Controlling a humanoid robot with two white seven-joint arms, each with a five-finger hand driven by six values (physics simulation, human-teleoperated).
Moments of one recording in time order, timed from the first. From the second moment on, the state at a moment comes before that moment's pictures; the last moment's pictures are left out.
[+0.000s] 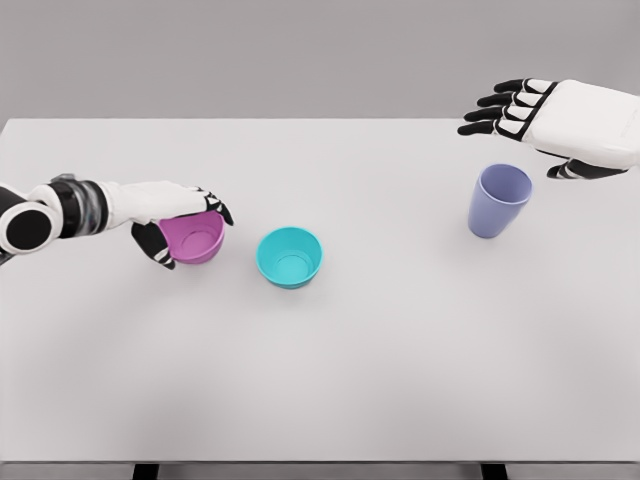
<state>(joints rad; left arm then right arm) -0.85 0.89 -1.02 -1.70 -0.16 0.10 -0.61 -0.55 -0.94 0.25 -1.75 0.34 -0.61 0.61</state>
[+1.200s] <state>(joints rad) -0.92 0.83 -1.02 -1.76 -0.17 -0.14 -0.61 -0.55 -0.94 0.27 -1.75 0.34 -0.61 0.61</state>
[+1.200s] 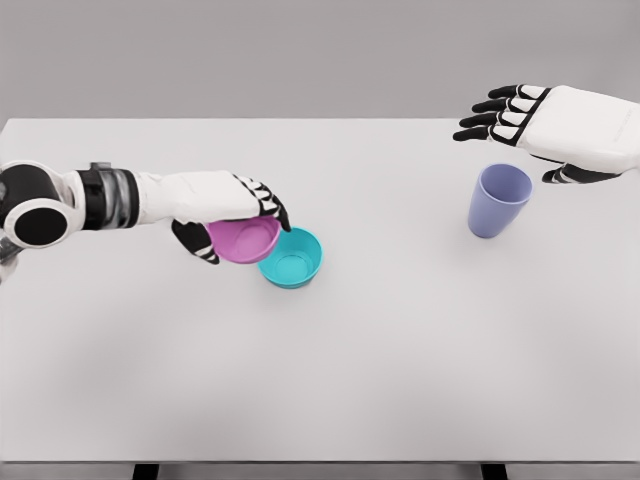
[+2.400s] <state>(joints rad) -0.89 0.69 -1.04 -1.73 -0.29 -0.14 -0.61 -0.55 -0.94 0.27 -1.75 0.34 -0.61 0.61</state>
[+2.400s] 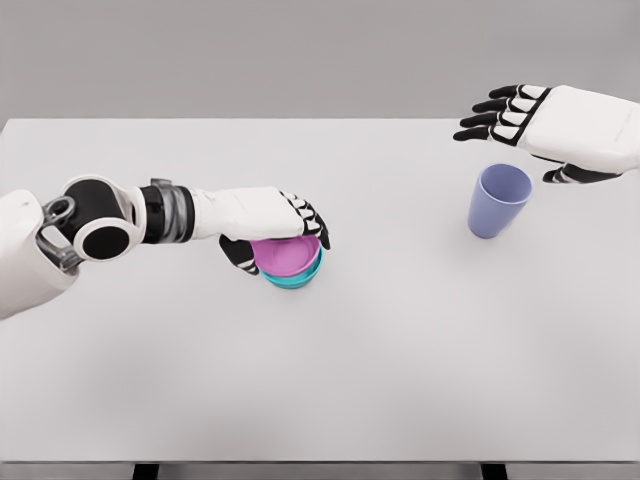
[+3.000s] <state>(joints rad) -0.89 0.67 -1.05 -1.71 -0.31 -0.15 -0.61 -0.55 -0.94 0.27 -1.75 0.34 -0.61 0.61</state>
